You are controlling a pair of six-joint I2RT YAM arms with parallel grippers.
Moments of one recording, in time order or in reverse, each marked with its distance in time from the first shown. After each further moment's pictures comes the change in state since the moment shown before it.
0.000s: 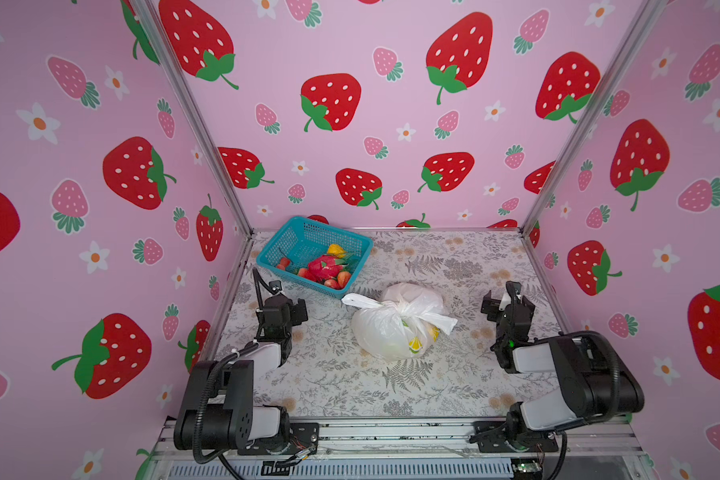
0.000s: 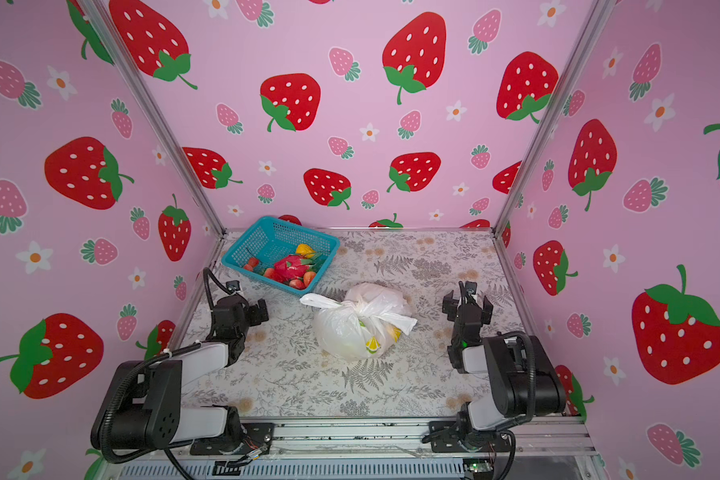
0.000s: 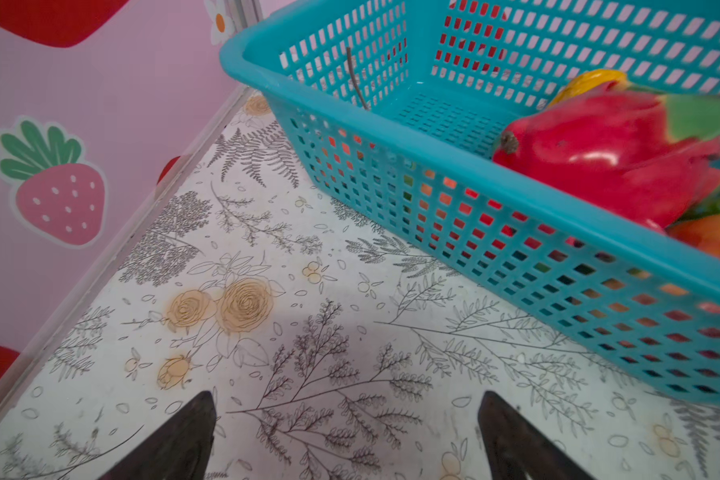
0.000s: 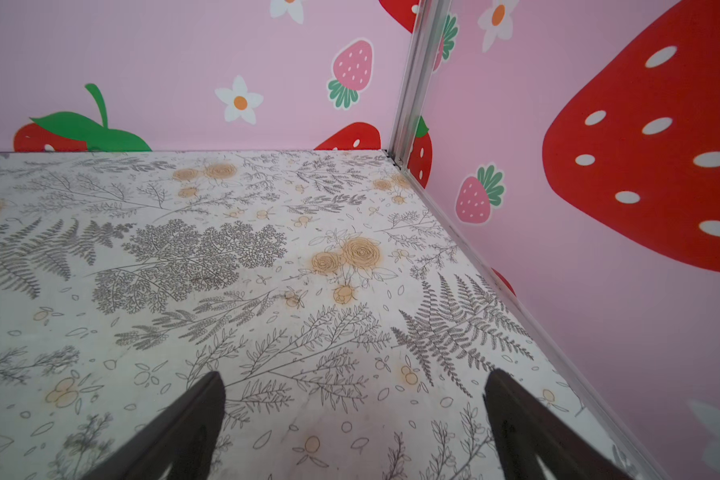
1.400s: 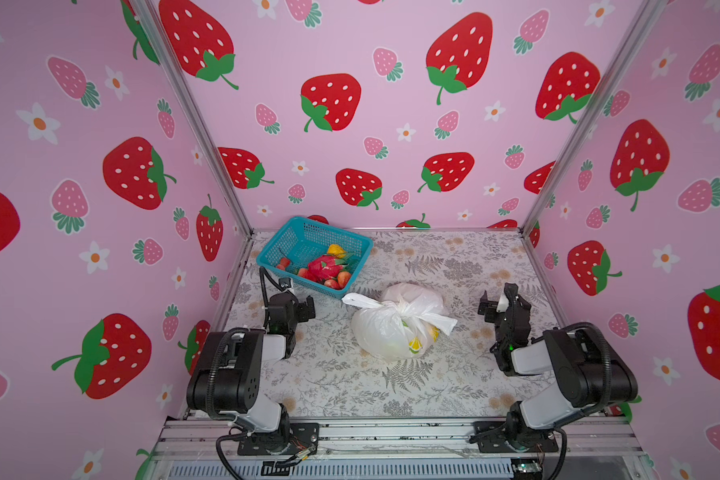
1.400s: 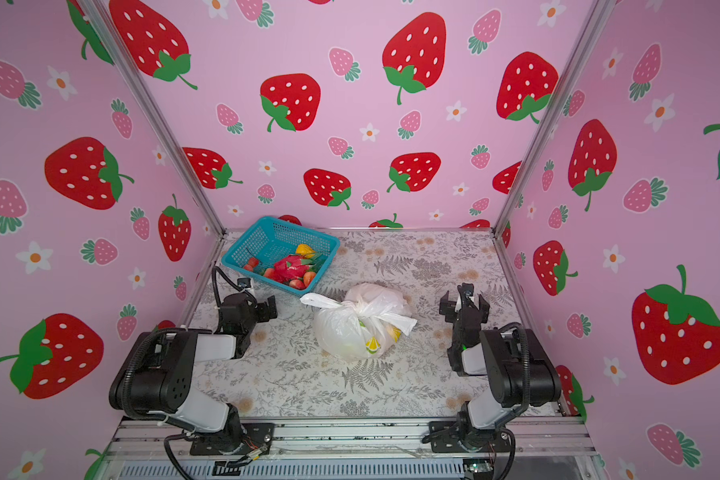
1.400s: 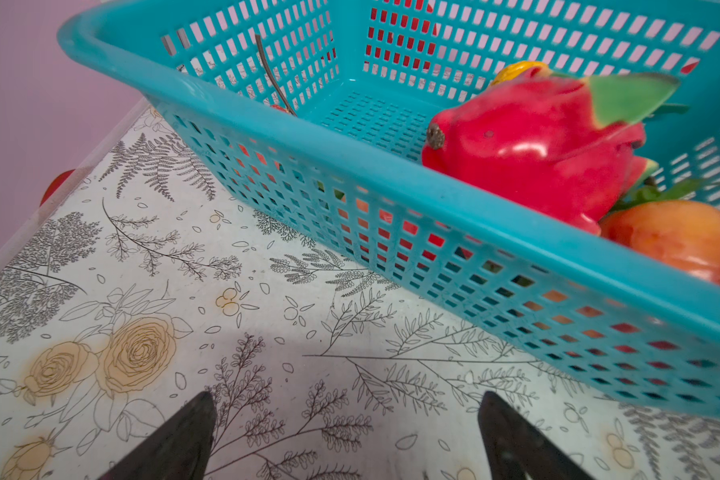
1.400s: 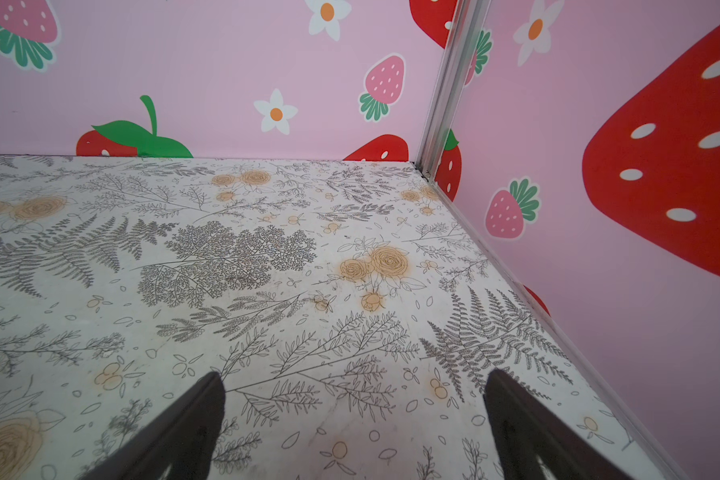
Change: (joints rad) left arm -0.012 0.196 0.030 0.175 0.115 0.019; right arm 0.000 0.023 -0.010 0.063 -0.068 -0.014
